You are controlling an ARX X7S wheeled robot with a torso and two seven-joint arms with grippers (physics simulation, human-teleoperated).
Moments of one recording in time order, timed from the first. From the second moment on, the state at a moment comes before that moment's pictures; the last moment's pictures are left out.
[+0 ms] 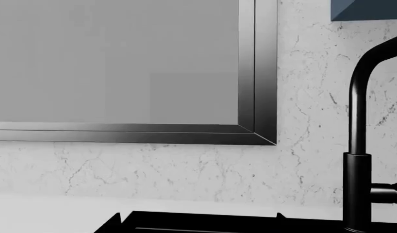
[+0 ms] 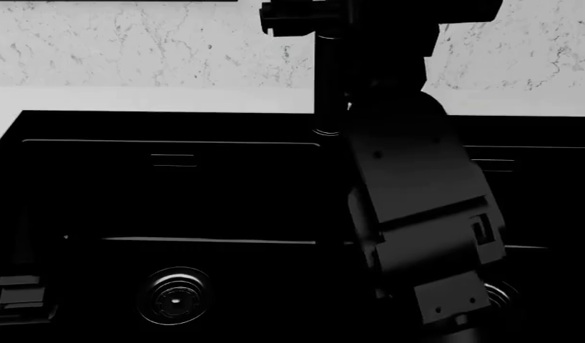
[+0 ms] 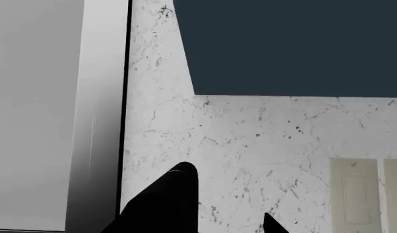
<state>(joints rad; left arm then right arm) -0.09 -0.35 0.10 0.54 -0.29 -0.22 -0.35 1.14 0.12 -0.34 0.34 0.31 0.27 0.25</state>
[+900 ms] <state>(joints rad) -0.09 -0.37 0.11 0.54 -0.30 -0.23 -0.37 1.13 0.20 -0.35 0.24 0.30 0.34 0.32</state>
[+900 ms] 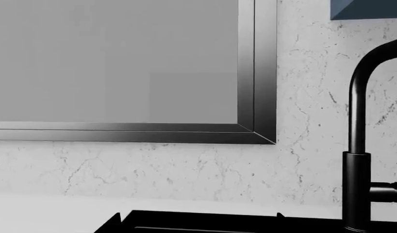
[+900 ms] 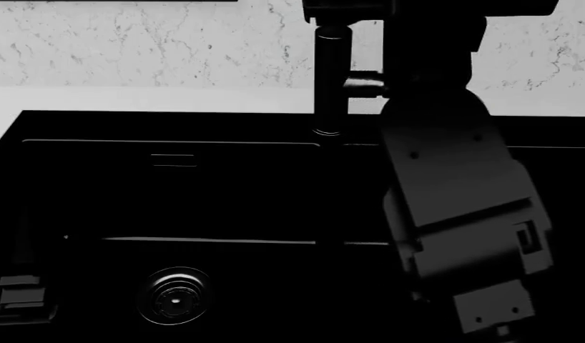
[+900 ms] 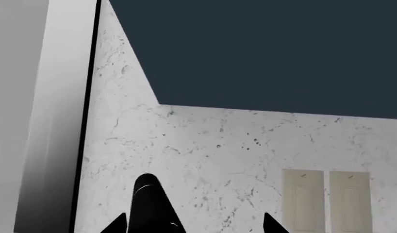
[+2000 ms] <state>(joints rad) -0.09 -0.38 0.12 0.54 -0.31 -0.22 -0.38 1.12 0.27 -0.33 0.25 0.28 0.34 0.37</state>
